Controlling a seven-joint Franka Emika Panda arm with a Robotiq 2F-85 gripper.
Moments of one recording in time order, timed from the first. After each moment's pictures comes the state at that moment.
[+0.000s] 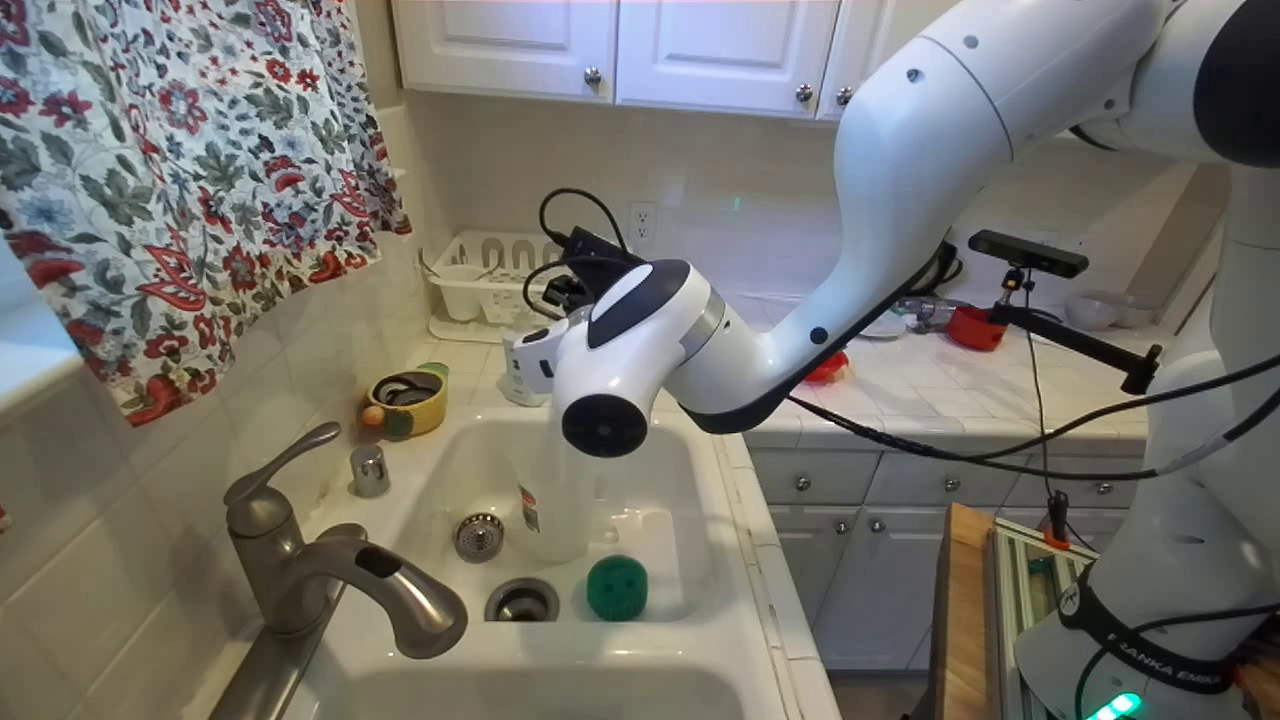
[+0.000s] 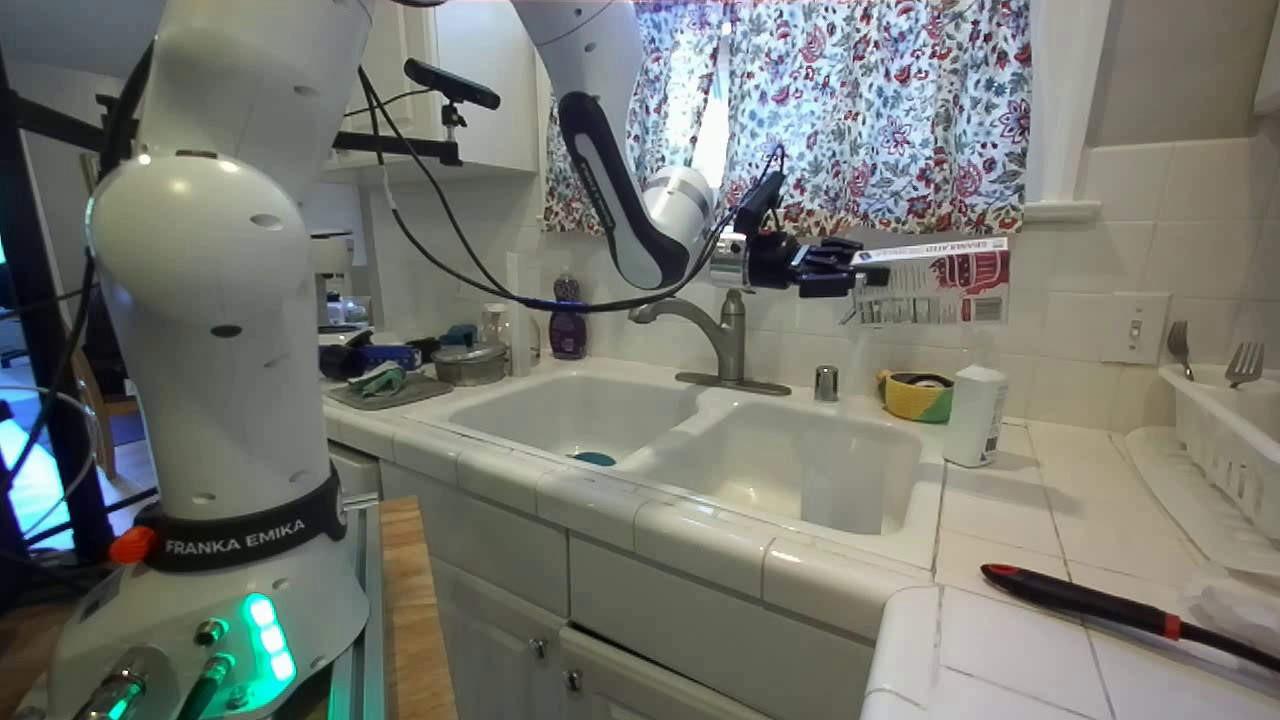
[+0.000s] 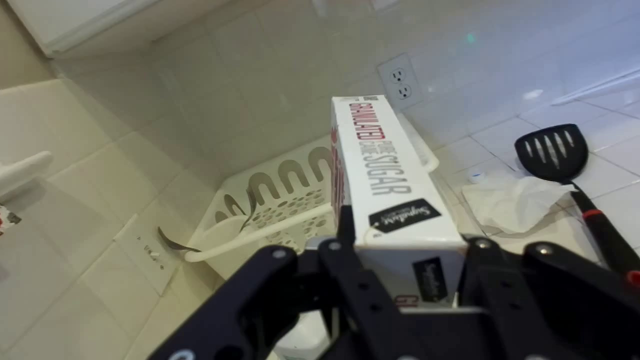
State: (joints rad) arm 0.21 0.36 0.14 -2.01 -1.77 1.75 -0.32
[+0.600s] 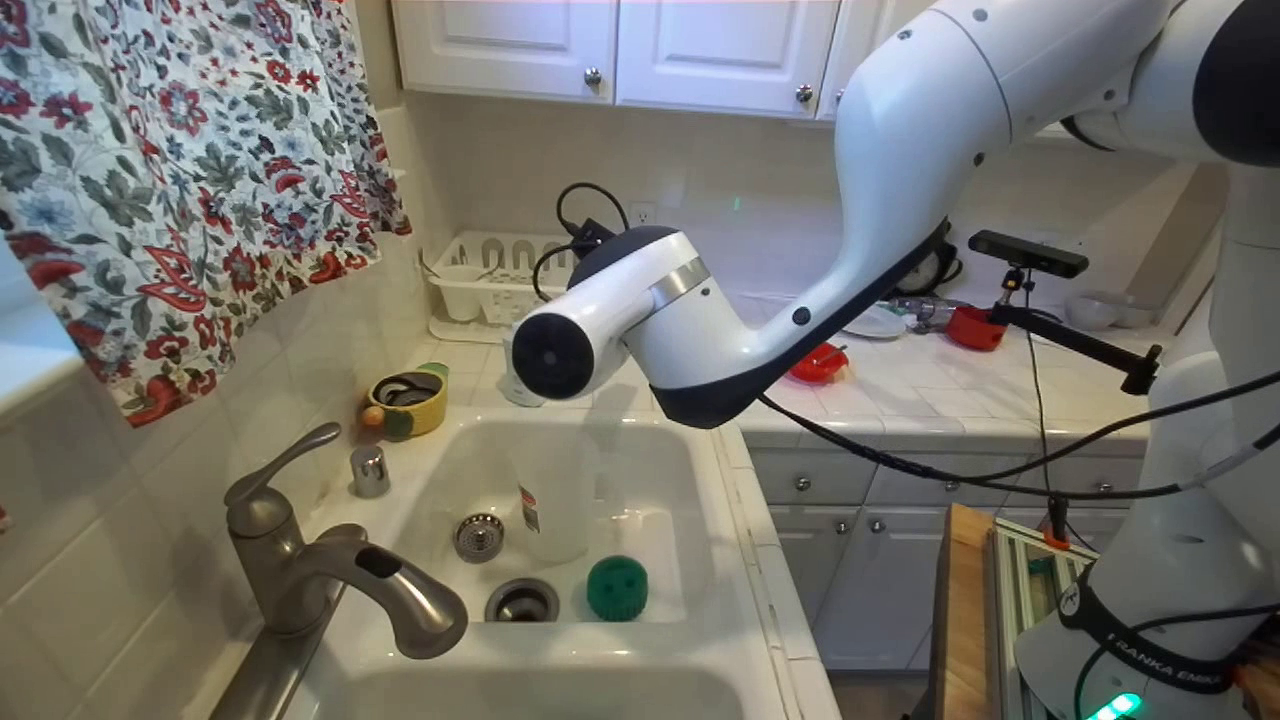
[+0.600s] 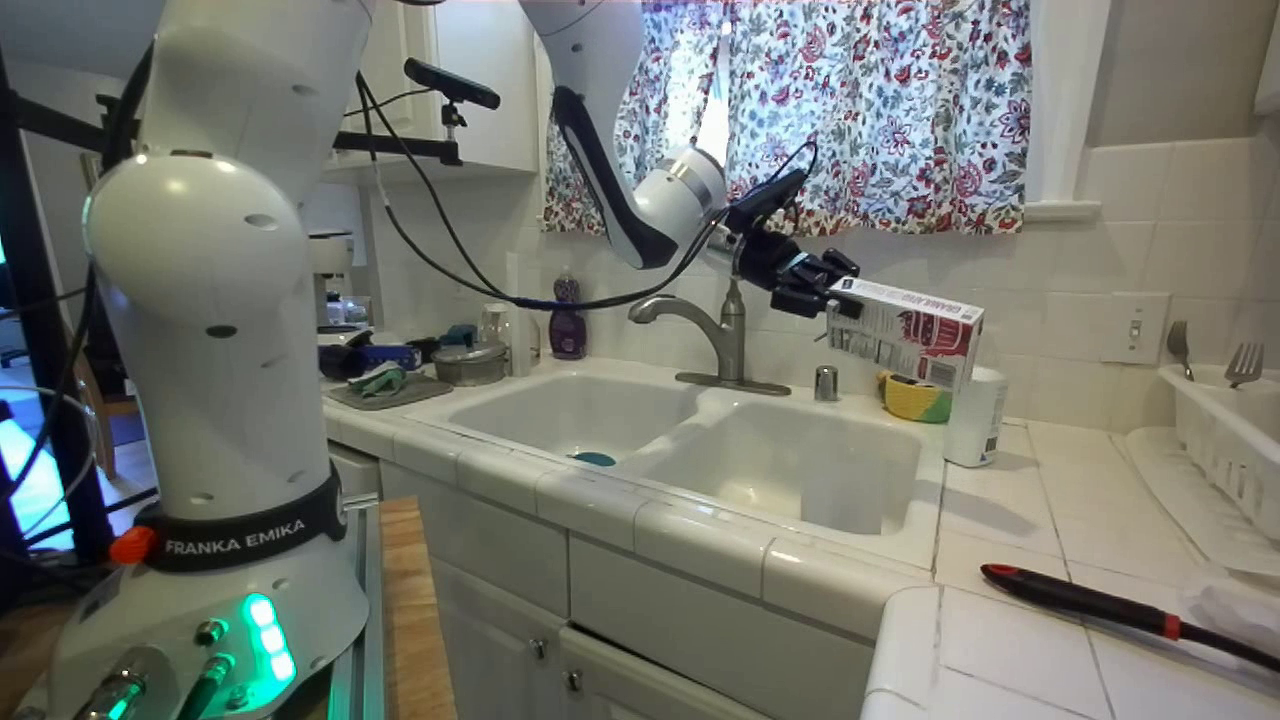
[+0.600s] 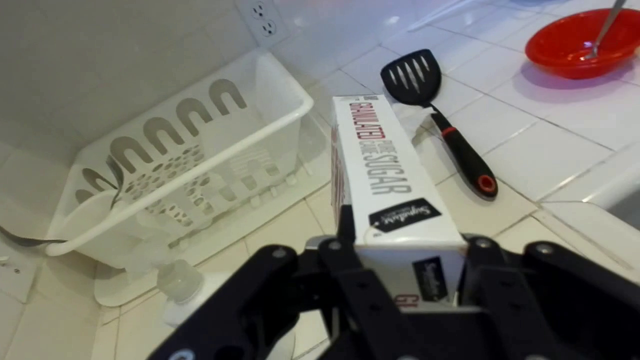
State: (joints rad) arm 0.19 0.36 0.17 -1.92 -1.37 1.76 -0.41
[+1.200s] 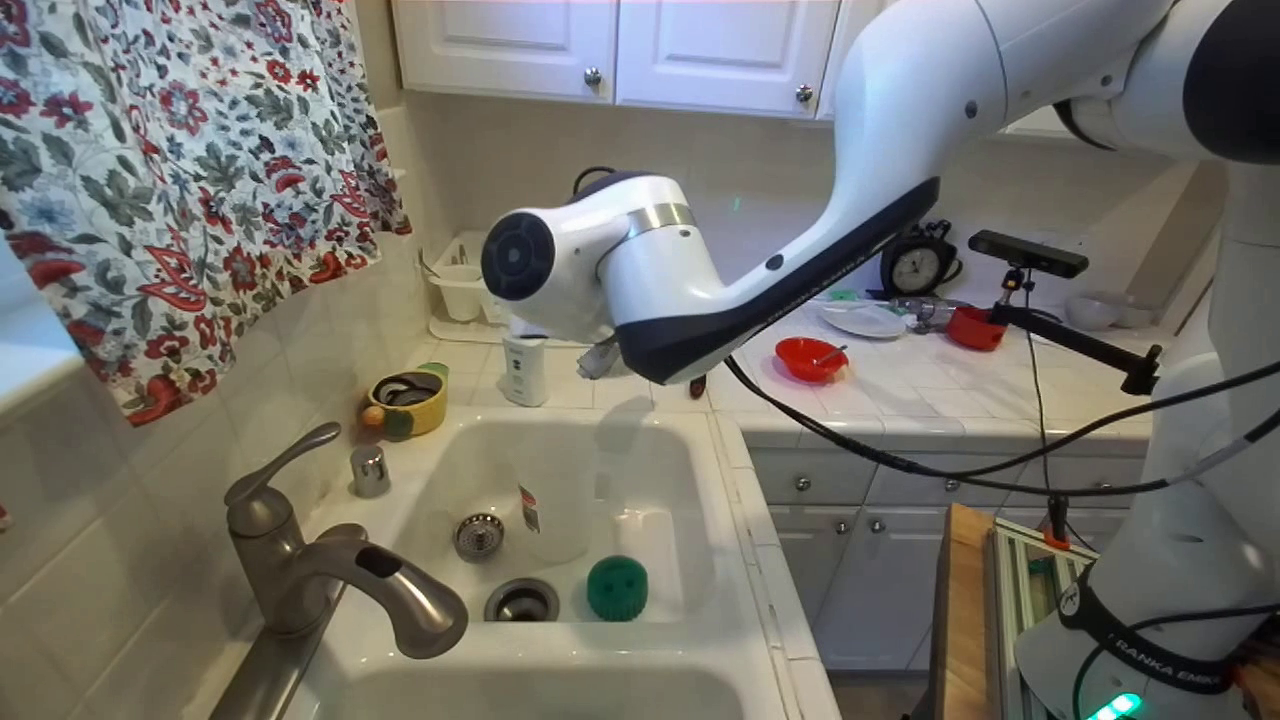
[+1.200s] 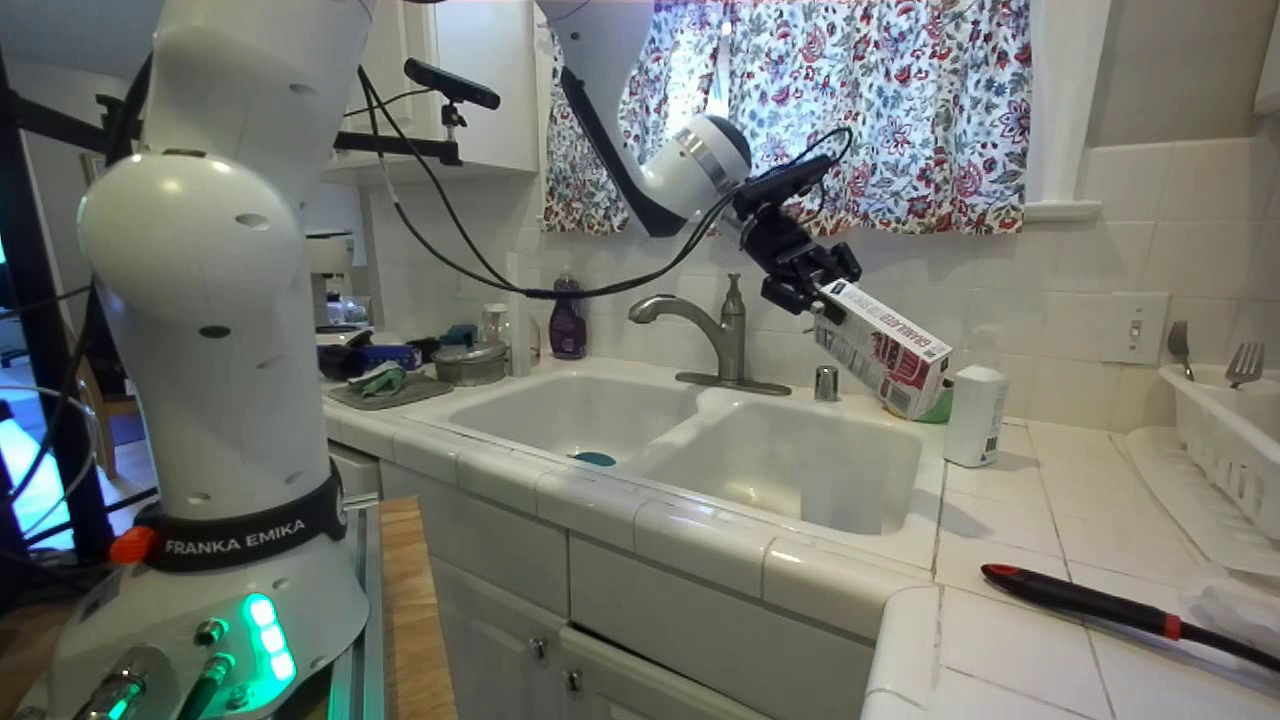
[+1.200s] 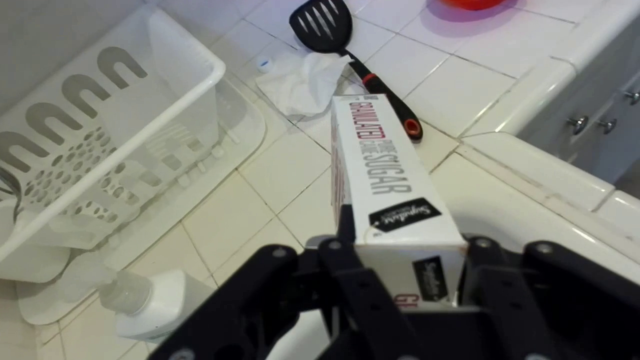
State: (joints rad) arm 0.16 0.36 0.17 -1.82 -1.07 1.76 -0.48
